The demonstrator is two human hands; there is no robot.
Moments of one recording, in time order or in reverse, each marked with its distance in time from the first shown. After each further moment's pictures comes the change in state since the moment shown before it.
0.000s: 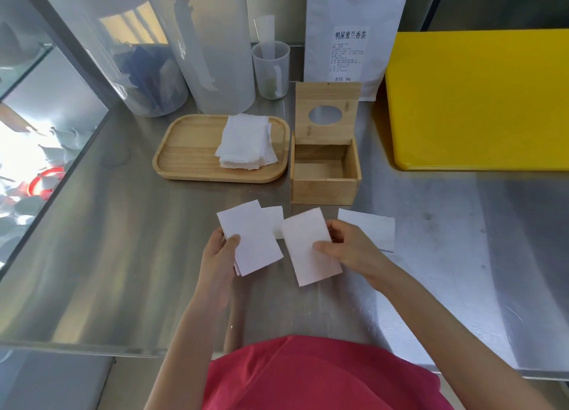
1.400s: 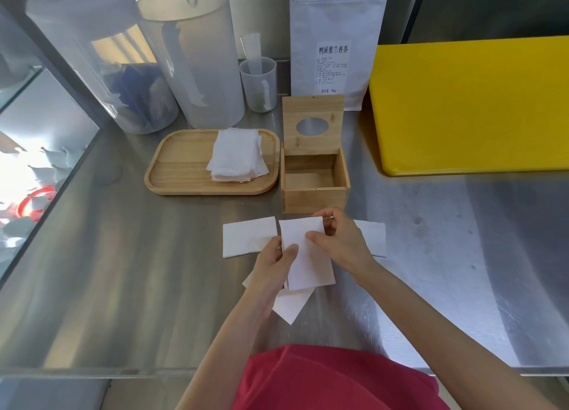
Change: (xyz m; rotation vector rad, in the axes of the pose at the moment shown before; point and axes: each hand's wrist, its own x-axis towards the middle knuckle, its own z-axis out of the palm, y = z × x) left_hand -0.017 -0.004 0.064 0.227 -0.261 -0.086; right_hand 0.012 -0.011 0.003 -0.004 0.271 -0.019
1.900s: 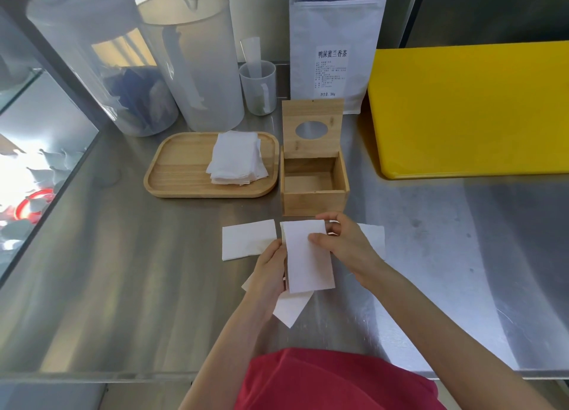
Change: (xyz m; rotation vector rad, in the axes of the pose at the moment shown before) left_hand 0.005 -0.001 0.002 -0.180 0.018 -0.094; right_hand -0.002 -0.002 -0.011 0.212 -0.104 0.082
